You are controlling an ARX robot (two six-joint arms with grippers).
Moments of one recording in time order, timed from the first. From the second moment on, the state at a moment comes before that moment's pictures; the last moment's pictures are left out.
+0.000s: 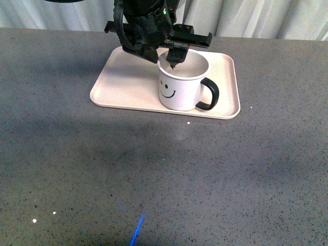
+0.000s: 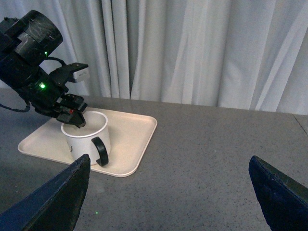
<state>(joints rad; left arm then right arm) -0.48 2.33 1.81 -0.44 0.04 -0.07 0.00 0.00 0.02 0.00 0.00 -0.01</state>
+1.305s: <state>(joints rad) -0.10 1.09 0.15 0.93 -0.10 -0.01 0.00 0.00 0.02 0.00 0.00 -0.01</state>
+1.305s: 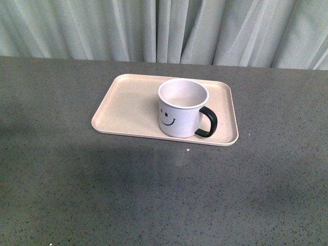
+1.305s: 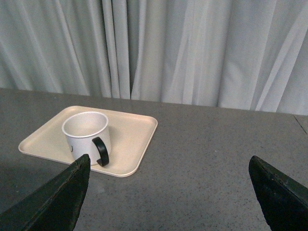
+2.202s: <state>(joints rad) 0.00 0.47 0.01 0.47 0.00 -0.01 0.00 0.00 0.02 0.00 0.00 -0.01</state>
